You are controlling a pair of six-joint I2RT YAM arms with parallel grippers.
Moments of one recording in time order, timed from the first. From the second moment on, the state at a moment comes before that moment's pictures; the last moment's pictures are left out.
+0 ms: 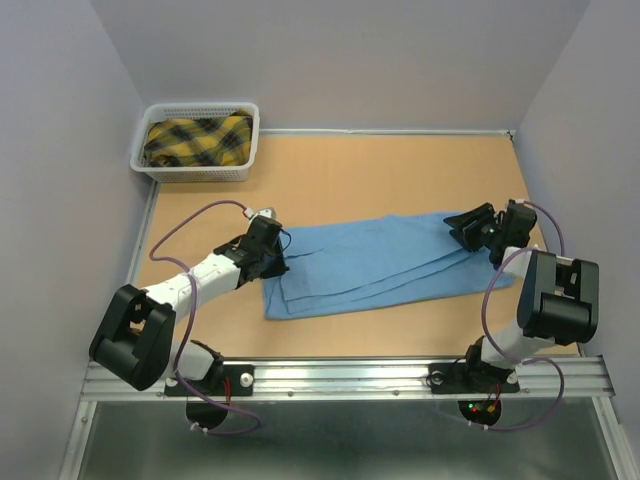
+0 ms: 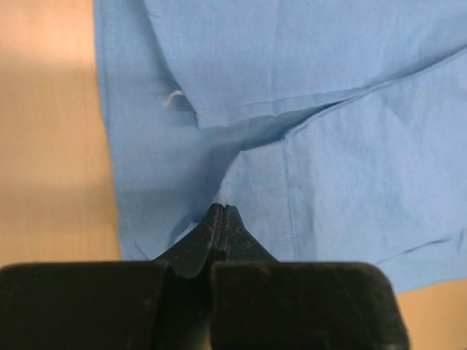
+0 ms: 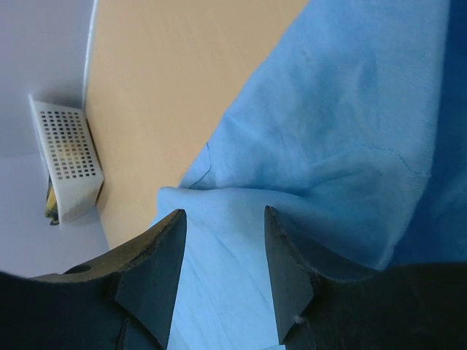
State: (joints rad) left arm -0.54 1.33 0.69 -0.30 -0.12 -0.66; right arm -0.29 1.54 0.61 0.36 -0.55 0.88
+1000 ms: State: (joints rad) left arm -0.56 1.19 0.63 -0.34 0.03 -0.74; right arm -0.52 1.62 0.61 0.47 -0.56 0.87
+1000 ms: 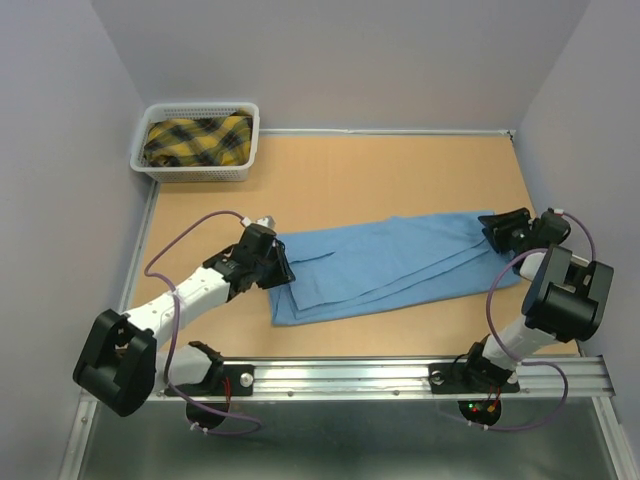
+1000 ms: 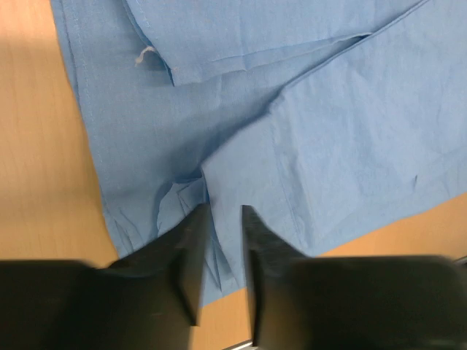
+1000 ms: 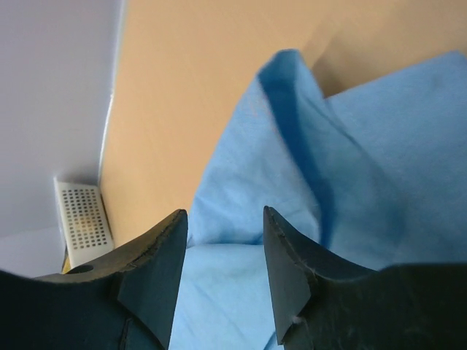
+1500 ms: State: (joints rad) left arm -0.58 1.33 0.83 -0.19 0.16 -0.67; right arm -0.45 1.76 0.72 0.62 -0.65 0.97
